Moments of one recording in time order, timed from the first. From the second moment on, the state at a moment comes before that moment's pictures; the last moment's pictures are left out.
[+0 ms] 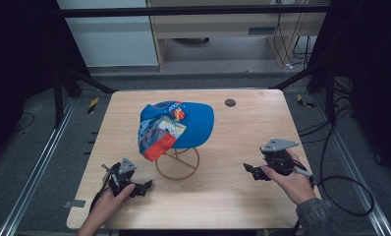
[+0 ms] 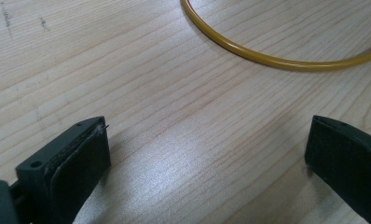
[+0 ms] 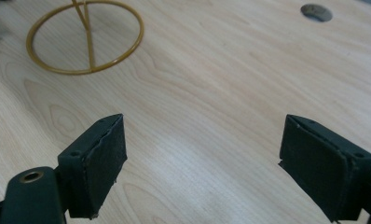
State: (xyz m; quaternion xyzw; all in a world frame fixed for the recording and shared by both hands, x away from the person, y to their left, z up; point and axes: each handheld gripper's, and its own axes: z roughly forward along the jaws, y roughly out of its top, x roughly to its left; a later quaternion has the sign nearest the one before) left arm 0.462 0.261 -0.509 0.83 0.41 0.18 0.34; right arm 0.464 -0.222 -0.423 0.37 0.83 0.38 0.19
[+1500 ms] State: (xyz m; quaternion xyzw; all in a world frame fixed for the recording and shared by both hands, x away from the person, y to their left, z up) left arm 0.462 0.260 -0.509 0.83 0.41 0.18 0.34; right arm 0.470 -0.193 -0.512 0.43 0.81 0.35 0.19
